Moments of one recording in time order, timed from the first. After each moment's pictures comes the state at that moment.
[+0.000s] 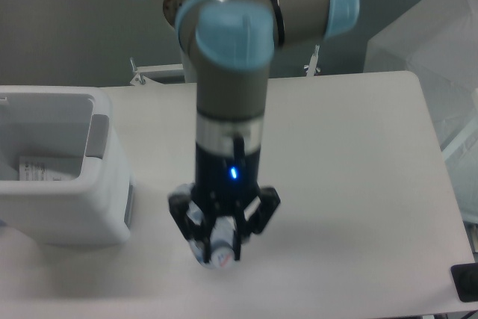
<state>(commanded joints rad) 2.35 -1.90 -1.12 -1.01 1.18 0.08</state>
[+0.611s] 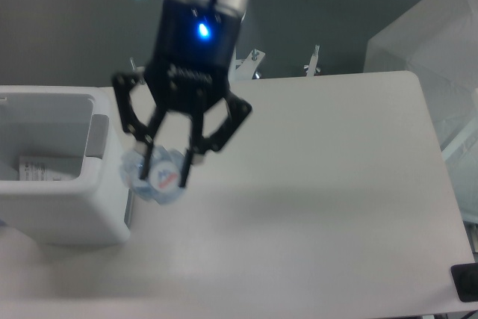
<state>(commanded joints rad) 2.36 -1.78 -1.12 -0.96 0.97 0.11</state>
